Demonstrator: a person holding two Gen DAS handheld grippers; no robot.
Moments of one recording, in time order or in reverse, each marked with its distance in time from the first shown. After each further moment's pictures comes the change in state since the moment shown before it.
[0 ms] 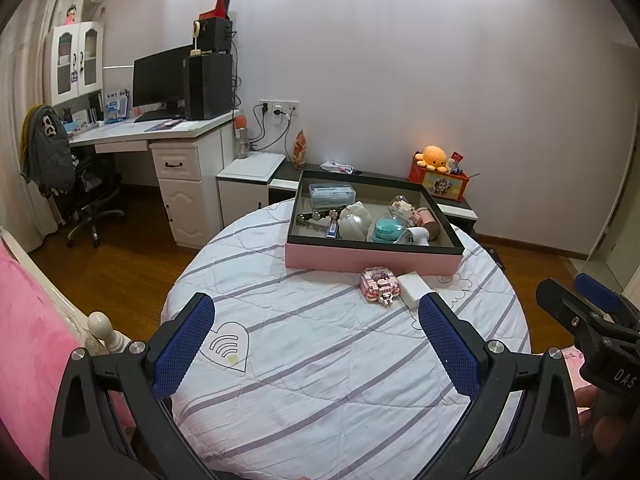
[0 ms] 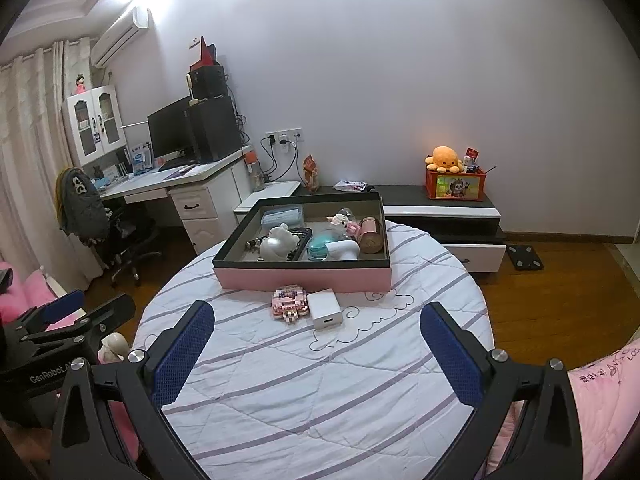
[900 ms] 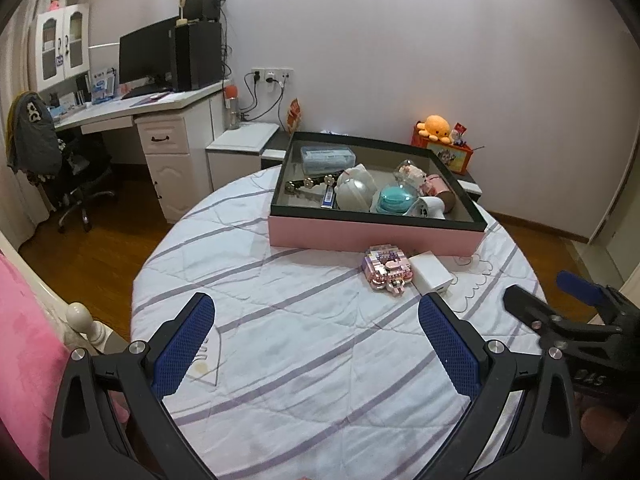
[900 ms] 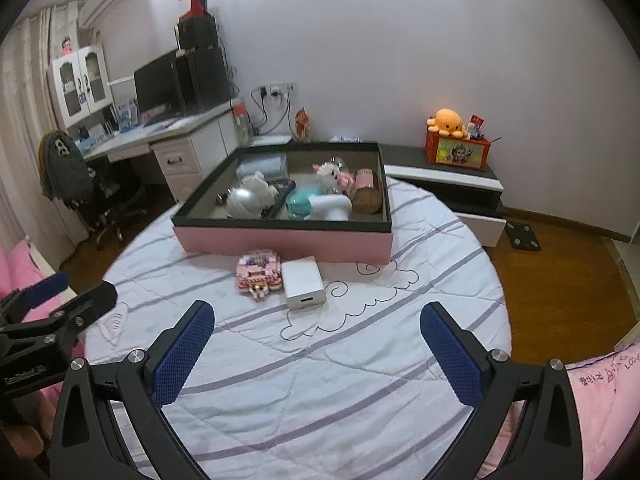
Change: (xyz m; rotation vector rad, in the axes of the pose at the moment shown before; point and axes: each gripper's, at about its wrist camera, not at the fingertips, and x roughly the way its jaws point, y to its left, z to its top) left arm 0.080 -0.010 -0.007 0.011 0.113 -0.010; right arm 0.095 -0.017 -0.009 -0.051 0.194 -0.036
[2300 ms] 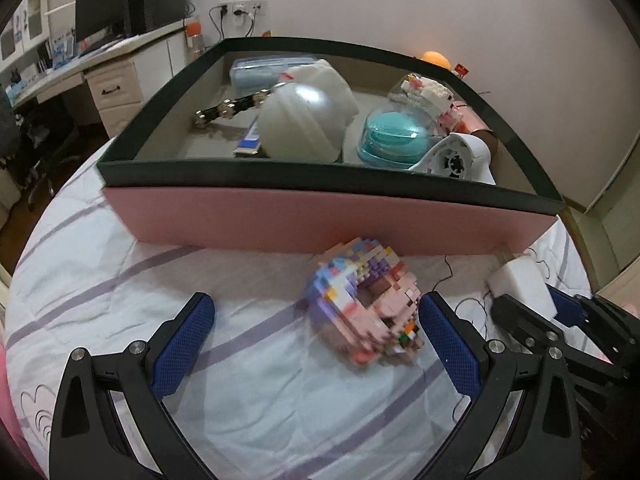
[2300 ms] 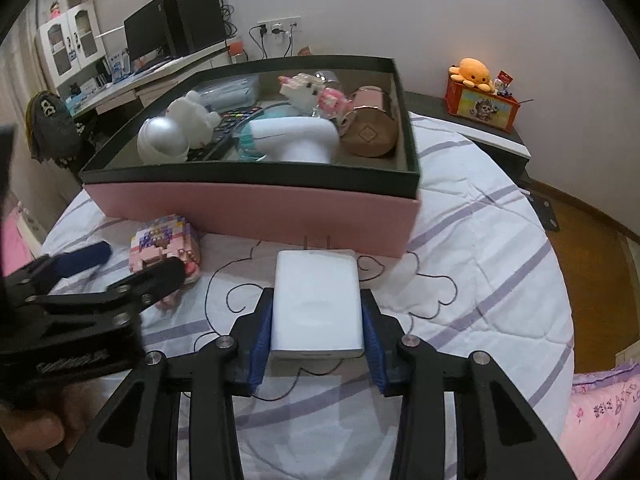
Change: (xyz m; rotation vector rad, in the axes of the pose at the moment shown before) left arm 0.182 -0.055 0.017 0.023 0.222 -0.045; right arm 0.120 -0.037 0.007 -0.028 0.177 0.035
